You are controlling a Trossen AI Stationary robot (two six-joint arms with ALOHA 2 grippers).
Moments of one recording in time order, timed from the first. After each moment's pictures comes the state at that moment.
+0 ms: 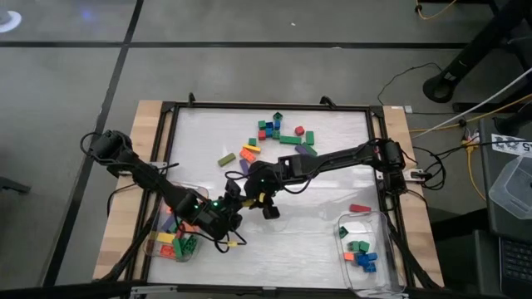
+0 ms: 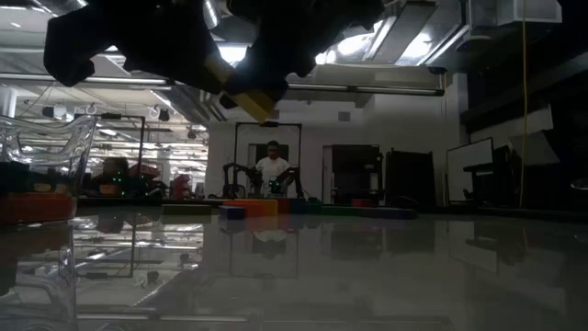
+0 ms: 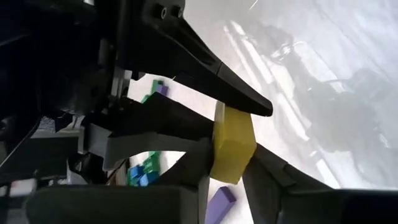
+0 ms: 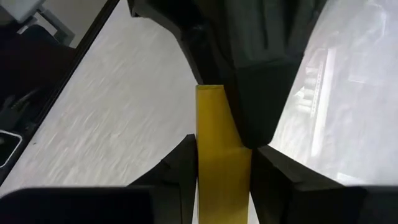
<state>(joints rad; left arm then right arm) -0.56 1.55 0.99 -0.36 -0.82 0.38 0.10 2.01 1.61 -0.41 -0.32 -0.11</state>
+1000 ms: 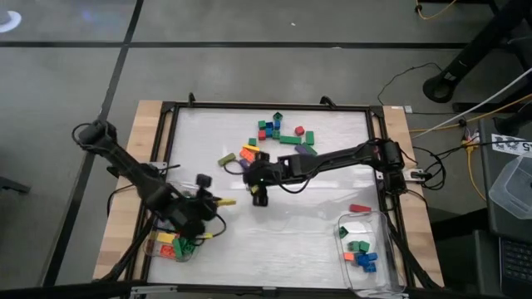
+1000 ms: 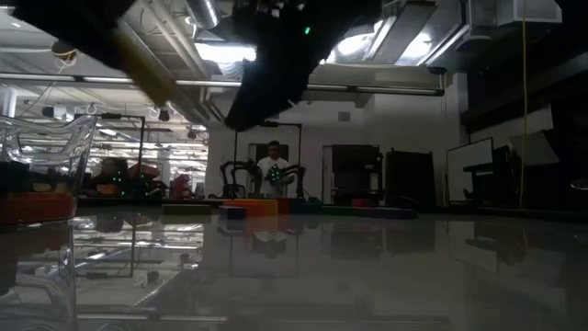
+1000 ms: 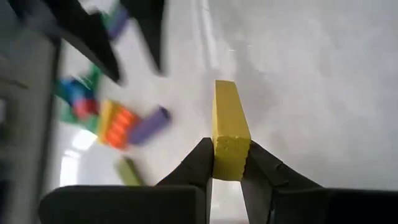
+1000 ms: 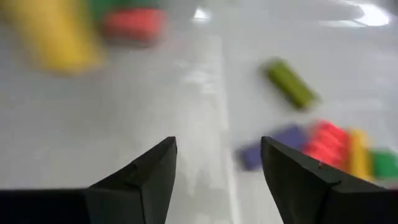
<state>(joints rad) -0.69 1.32 0.99 -0.84 -0.68 -0.30 0.09 2.02 1.61 -0.41 0.17 0.03</state>
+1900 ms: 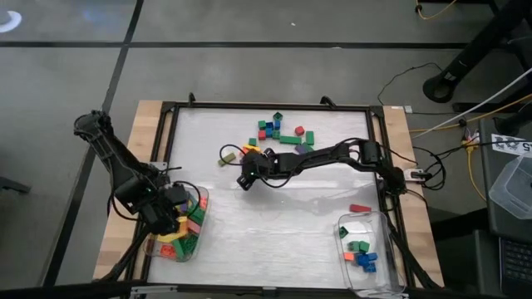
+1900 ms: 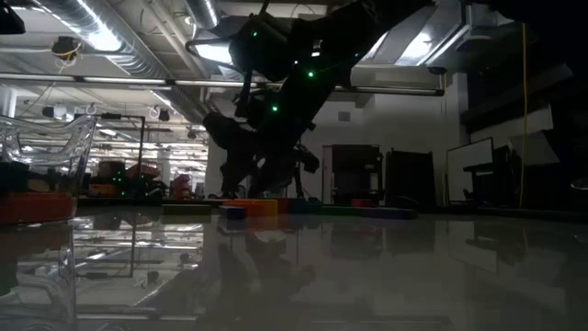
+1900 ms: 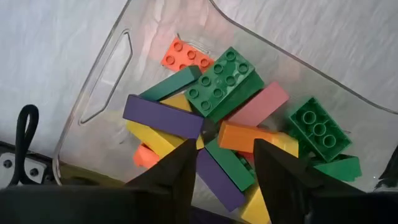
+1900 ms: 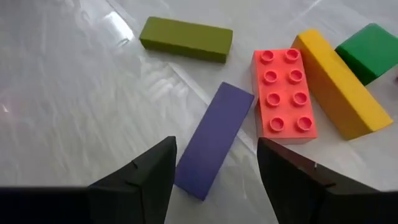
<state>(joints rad) -0.85 1.13 0.99 -1.27 -0.25 -1.19 0.00 2.21 1.61 -0.29 0.33 0.60</state>
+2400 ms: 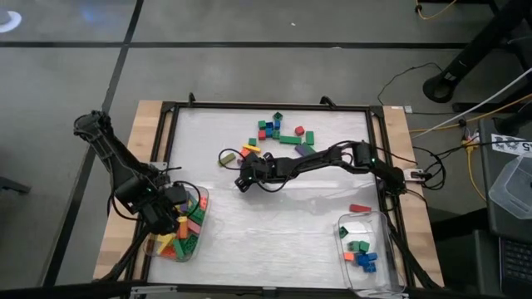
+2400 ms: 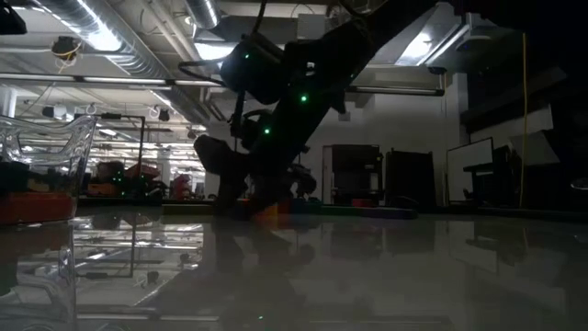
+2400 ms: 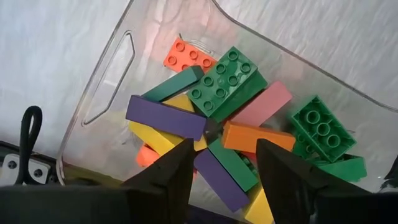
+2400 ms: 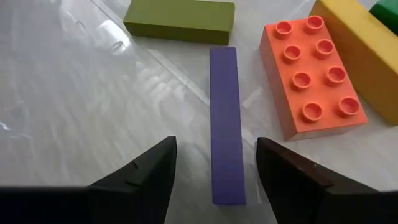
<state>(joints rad) -0.85 1.13 0.99 -1.27 -0.25 -1.18 0.00 2.30 1.61 -0.22 0.35 0.68</state>
